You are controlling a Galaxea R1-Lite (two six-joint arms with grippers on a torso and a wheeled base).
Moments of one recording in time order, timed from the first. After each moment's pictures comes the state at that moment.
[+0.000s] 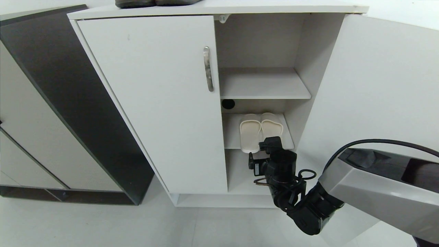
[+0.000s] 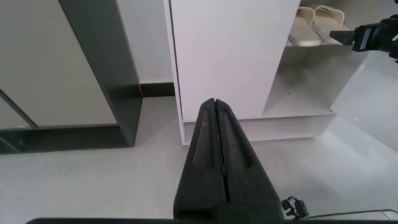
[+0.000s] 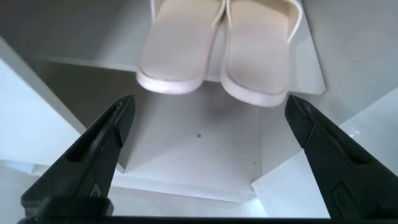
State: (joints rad) left arm 0.00 0.00 0.00 0.00 -0.04 0.02; right arm 0.70 2.34 -1.05 -1.22 -0.63 0.01
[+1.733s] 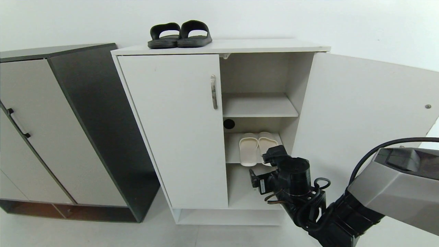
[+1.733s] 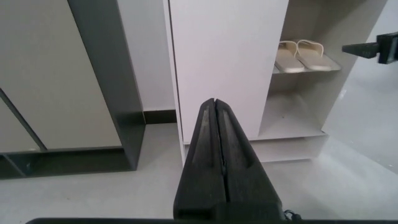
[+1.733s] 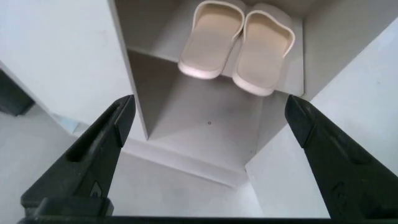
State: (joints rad) left arm 0.00 0.00 0.00 0.00 -0.04 0.02; right arm 0.75 2.16 -0.81 -1.13 -0.50 0.03
